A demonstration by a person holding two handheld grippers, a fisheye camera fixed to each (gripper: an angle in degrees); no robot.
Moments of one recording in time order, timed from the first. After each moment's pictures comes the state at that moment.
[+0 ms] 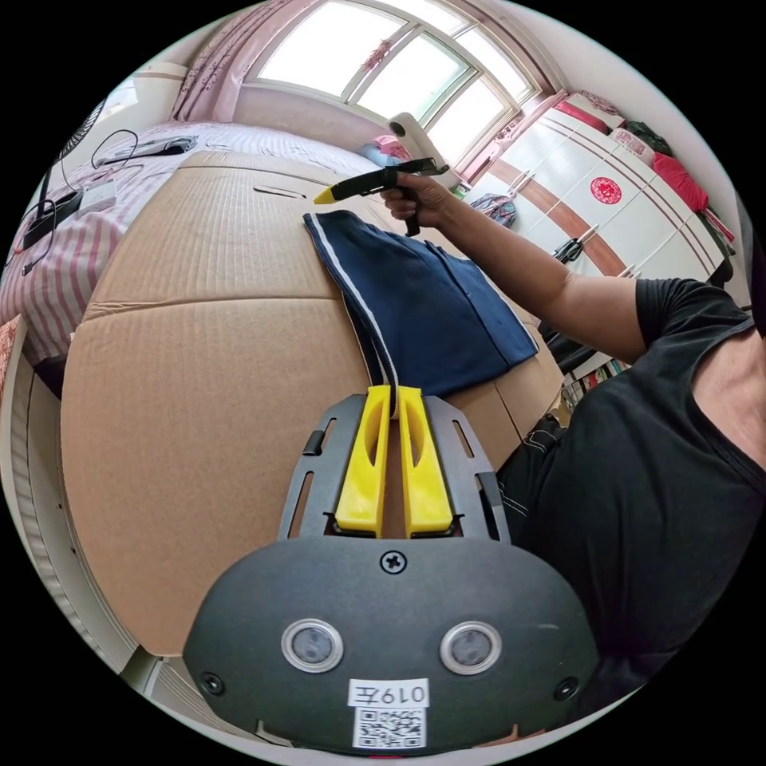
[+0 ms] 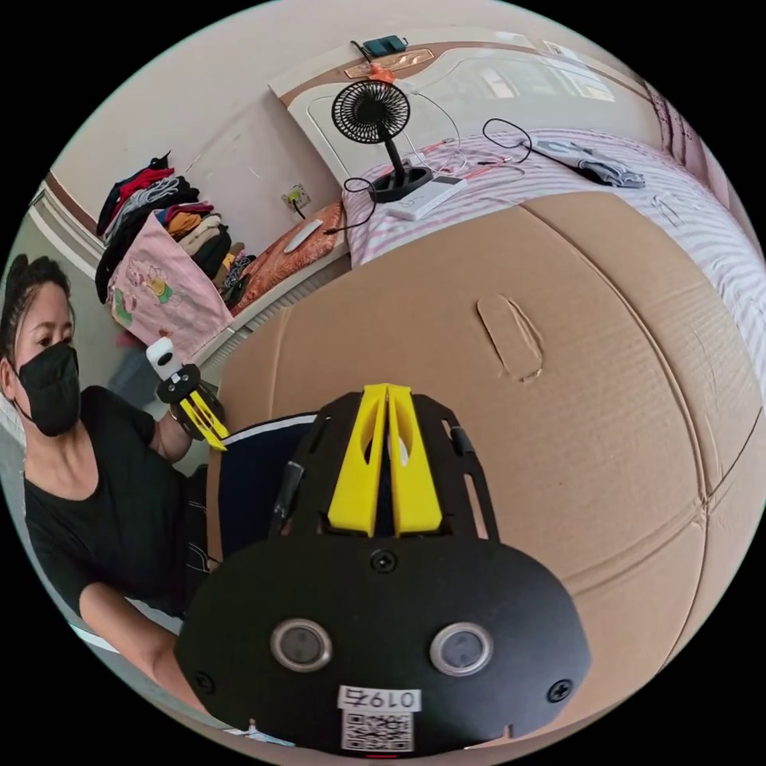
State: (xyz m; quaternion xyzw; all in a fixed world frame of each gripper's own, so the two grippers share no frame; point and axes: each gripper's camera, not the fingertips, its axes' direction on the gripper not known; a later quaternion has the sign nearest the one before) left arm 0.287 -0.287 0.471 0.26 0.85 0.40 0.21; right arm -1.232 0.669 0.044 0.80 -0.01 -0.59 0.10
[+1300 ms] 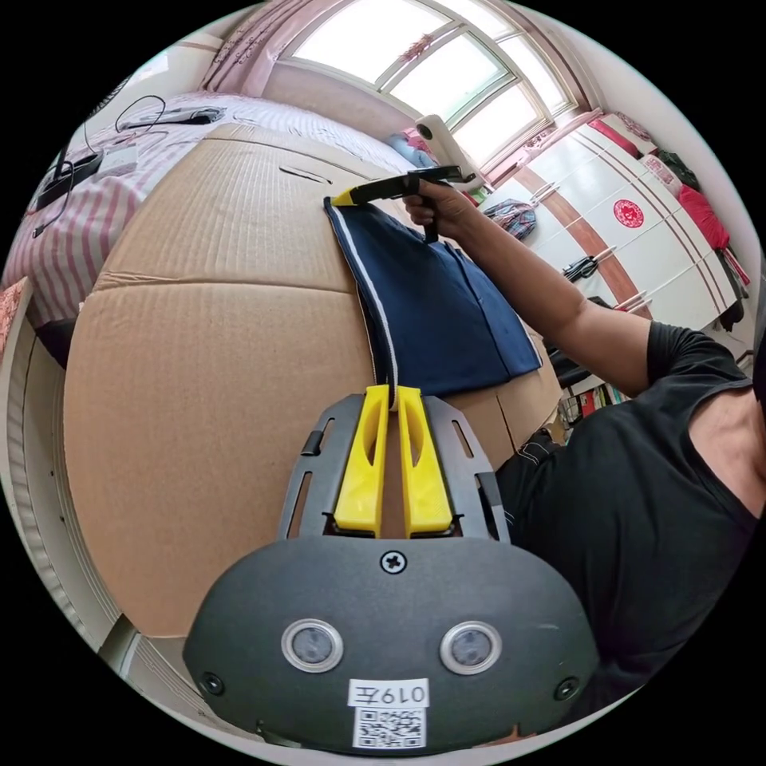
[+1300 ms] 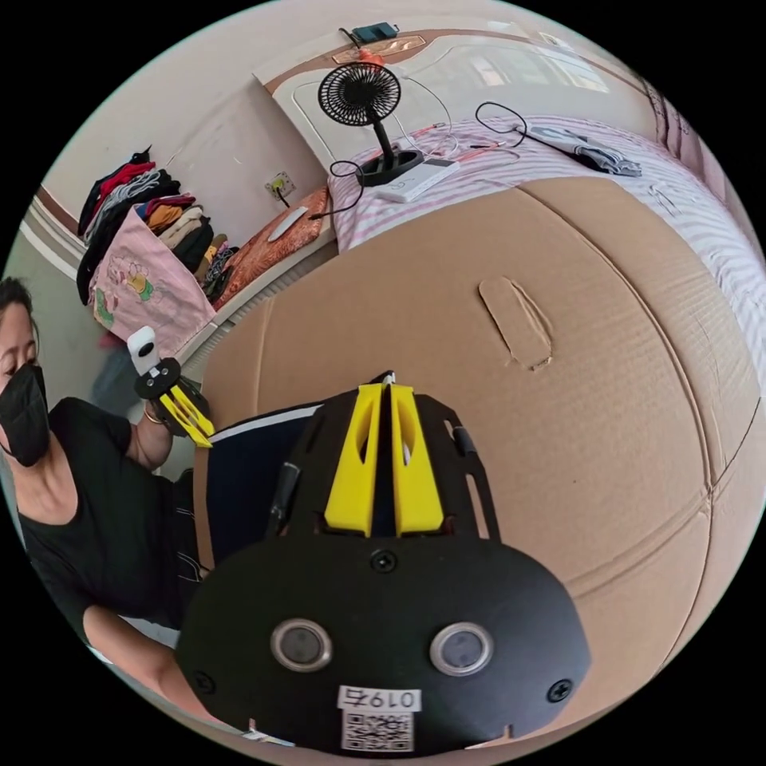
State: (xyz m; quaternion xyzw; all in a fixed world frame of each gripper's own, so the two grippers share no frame) left arm 0.388 -0.260 0.428 0.21 0.86 0.40 0.24; right arm -0.992 0.671 0.259 0.83 0.00 -0.54 0.11
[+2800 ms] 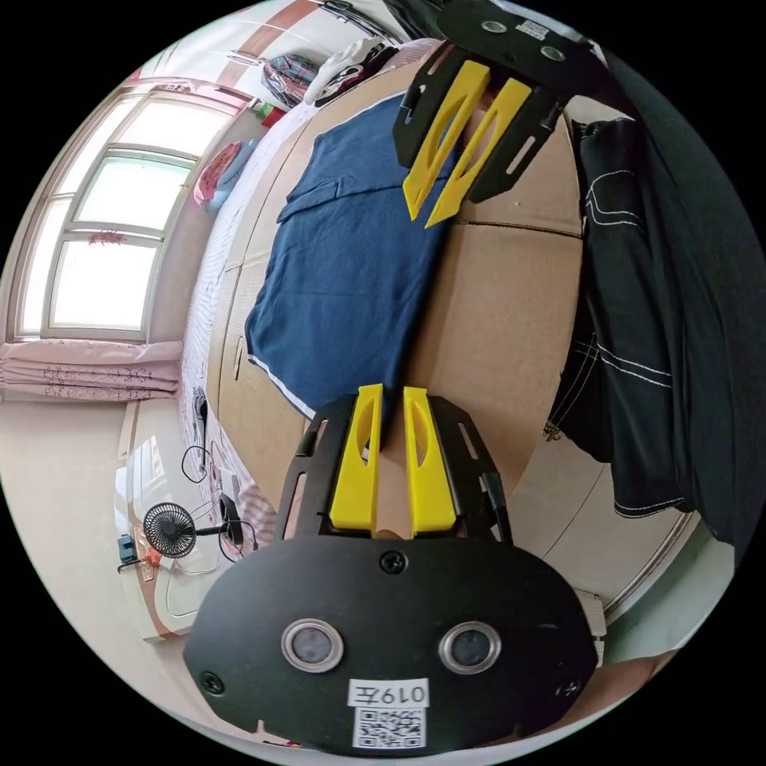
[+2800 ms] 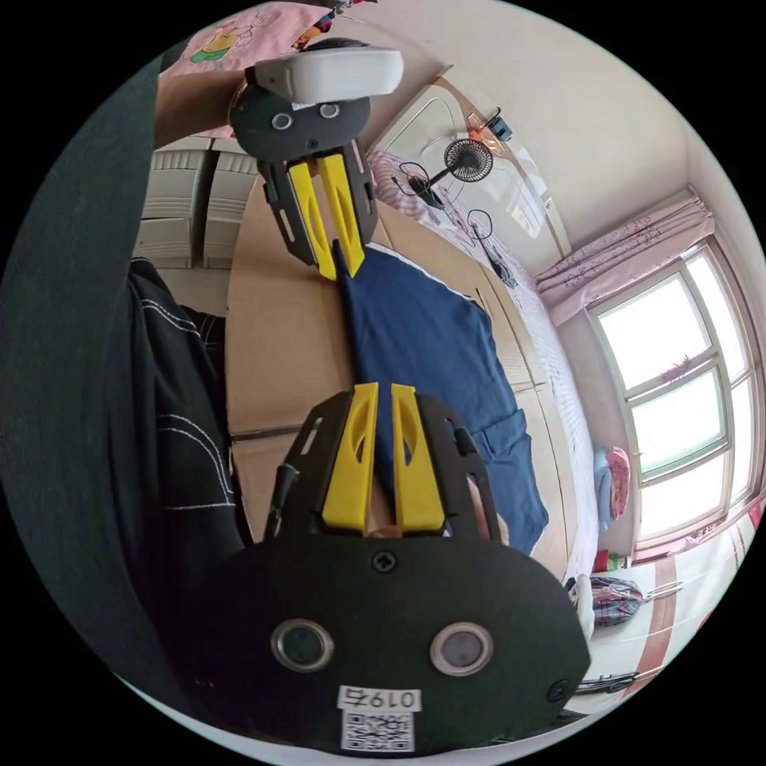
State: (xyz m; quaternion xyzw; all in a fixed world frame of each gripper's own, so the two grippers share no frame) left arm 0.512 0.206 0.310 0.71 0.38 0.48 0.34; right arm -0.852 0.527 1.103 0.98 0.16 -0.13 0.01
